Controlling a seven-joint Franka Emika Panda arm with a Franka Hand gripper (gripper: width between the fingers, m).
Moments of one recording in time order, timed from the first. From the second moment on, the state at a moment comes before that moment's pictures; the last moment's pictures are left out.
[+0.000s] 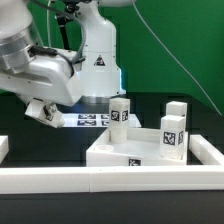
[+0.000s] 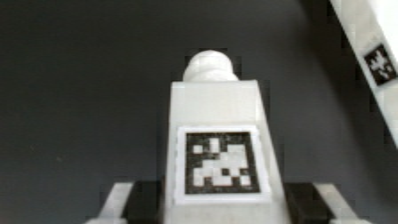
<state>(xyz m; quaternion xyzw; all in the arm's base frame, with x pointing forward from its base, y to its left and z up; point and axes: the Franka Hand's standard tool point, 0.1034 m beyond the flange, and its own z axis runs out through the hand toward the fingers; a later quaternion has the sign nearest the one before) 0.517 -0.140 0.074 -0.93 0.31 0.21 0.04</state>
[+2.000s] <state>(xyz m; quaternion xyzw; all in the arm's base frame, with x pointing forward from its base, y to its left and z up) 0.583 -0.053 0.113 -0.97 0.24 -0.03 -0.01</state>
